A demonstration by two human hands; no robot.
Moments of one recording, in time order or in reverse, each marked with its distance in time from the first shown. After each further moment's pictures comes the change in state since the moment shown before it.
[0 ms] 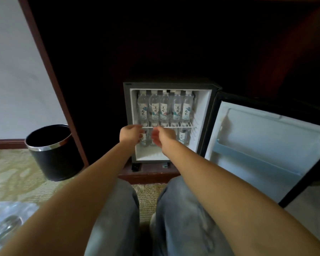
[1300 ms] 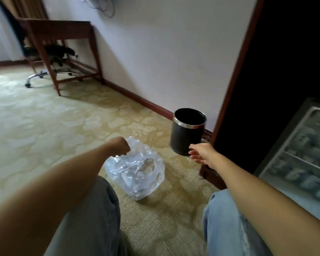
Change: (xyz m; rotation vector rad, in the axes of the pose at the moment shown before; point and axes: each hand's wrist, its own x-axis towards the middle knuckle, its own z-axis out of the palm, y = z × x) left_hand -0.113 -0.064 -0.442 0.849 0.319 -0.436; right_hand -0.087 0.120 0.246 -0.710 -0.729 0.006
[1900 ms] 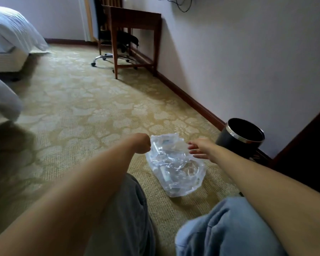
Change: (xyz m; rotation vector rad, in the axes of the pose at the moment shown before) left_hand -0.032 -0.120 -0.031 0.207 0.112 -0.019; right_hand -0.001 -0.051 0.182 -0.301 -0.295 -0.091
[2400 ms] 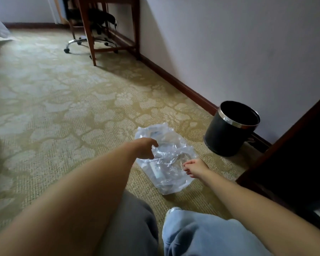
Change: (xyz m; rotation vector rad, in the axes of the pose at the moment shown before) left_hand 0.085 0.035 0.054 -0.031 -0.209 0.152; right_hand 0.070 0.112 0.010 -0.169 0.048 0.101
